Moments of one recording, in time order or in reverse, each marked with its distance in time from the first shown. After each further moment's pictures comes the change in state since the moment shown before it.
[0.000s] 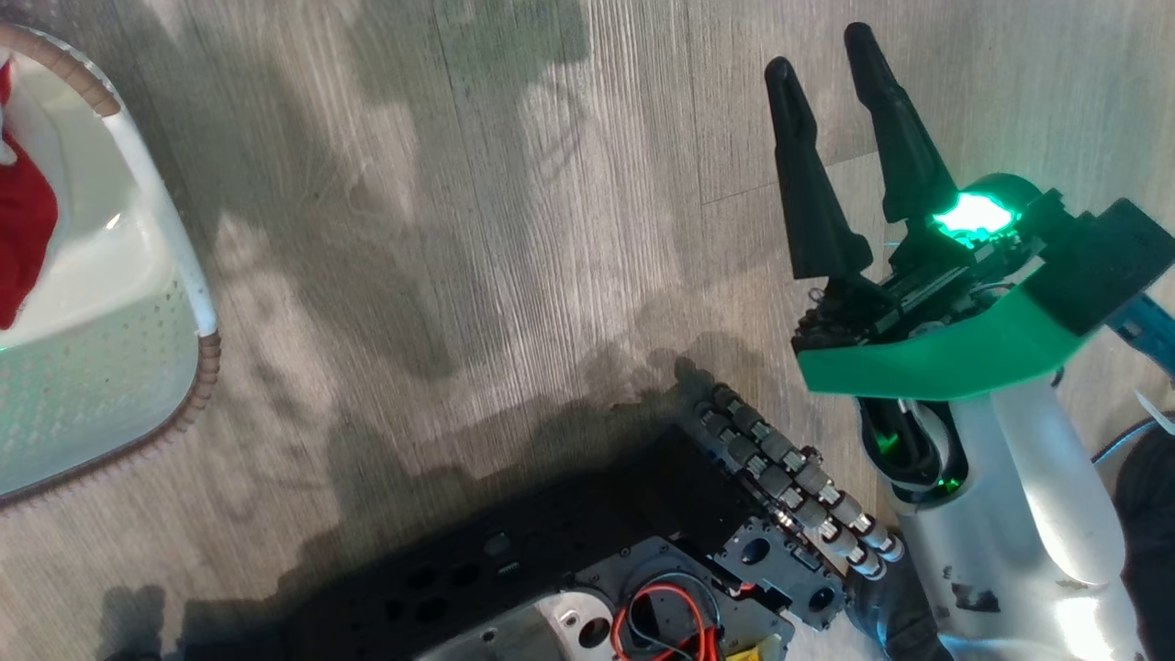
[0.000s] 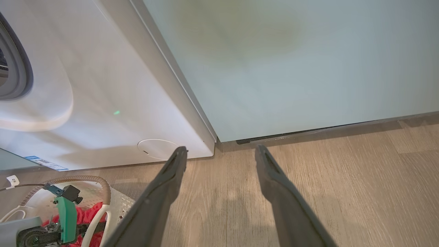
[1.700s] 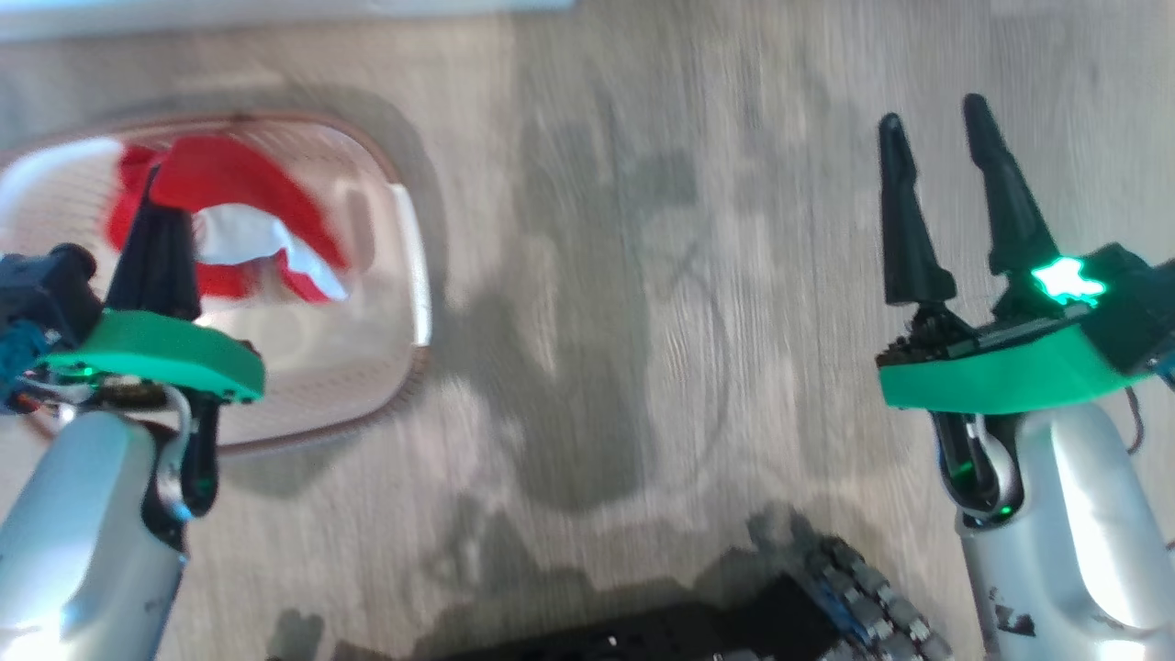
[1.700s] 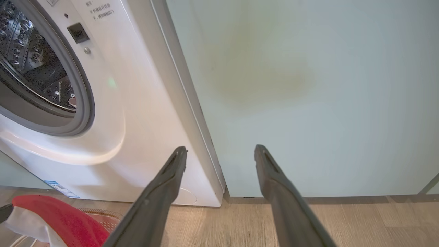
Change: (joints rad) left arm 0.440 -0.179 -0.010 -0.685 0.157 0.309 -0.339; right arm 0.114 0.000 -0.197 0.048 -0.179 0.000 0.000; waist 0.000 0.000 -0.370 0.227
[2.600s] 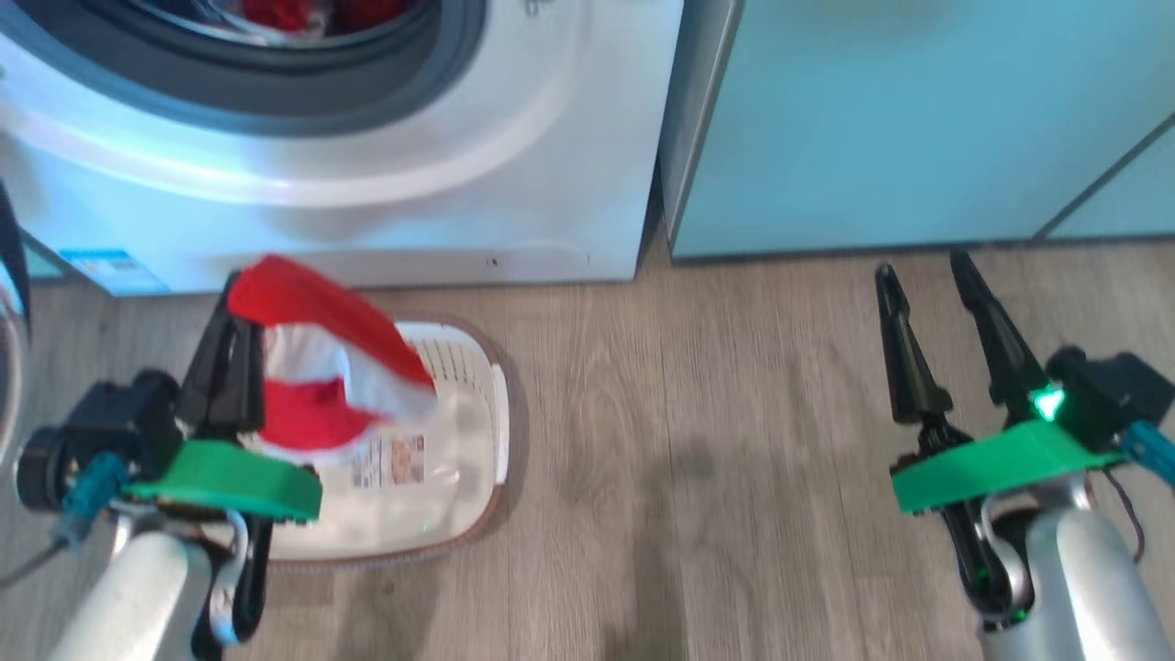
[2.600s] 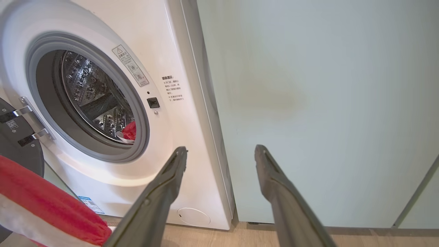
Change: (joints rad) left arm 0.236 -0.010 -0.015 -0.222 0.123 0.028 -0.003; right arm 0.198 0.000 -0.067 0.016 -0.044 0.000 0.124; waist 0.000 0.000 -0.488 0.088
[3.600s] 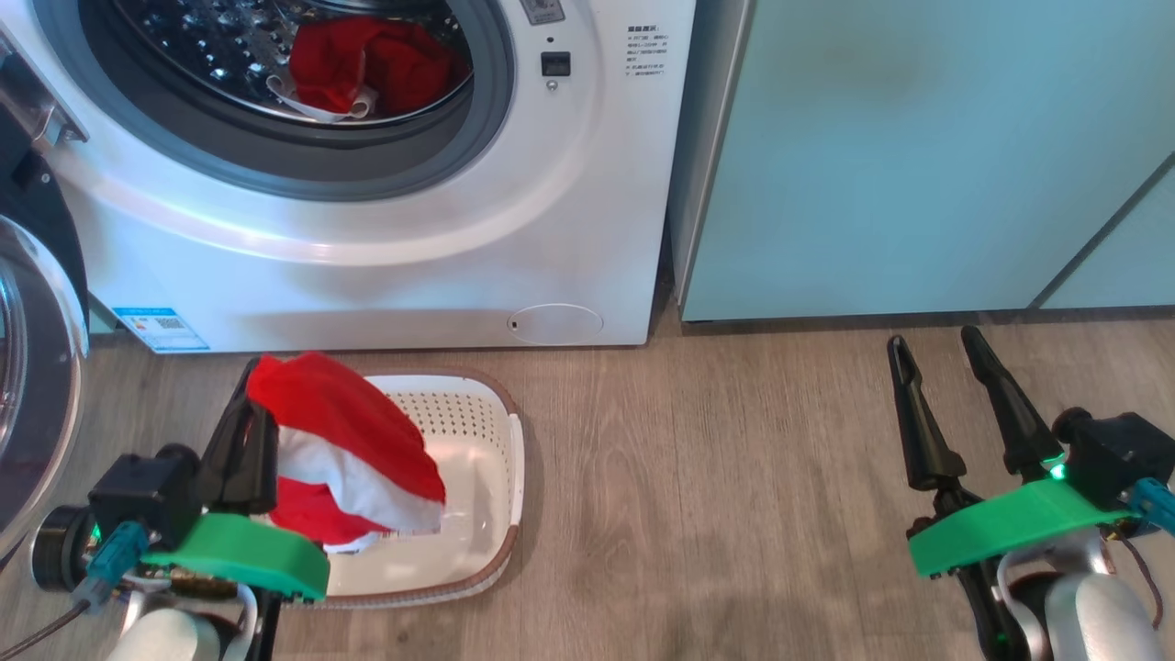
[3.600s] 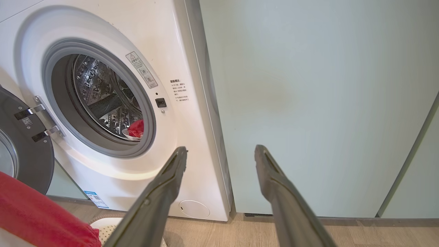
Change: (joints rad) left arm 0.149 0.027 -0.017 -0.061 -0.005 0.035 0.032; right arm 0.142 0.001 -0.034 -0.067 -0.007 0.000 0.062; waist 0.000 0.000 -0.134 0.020
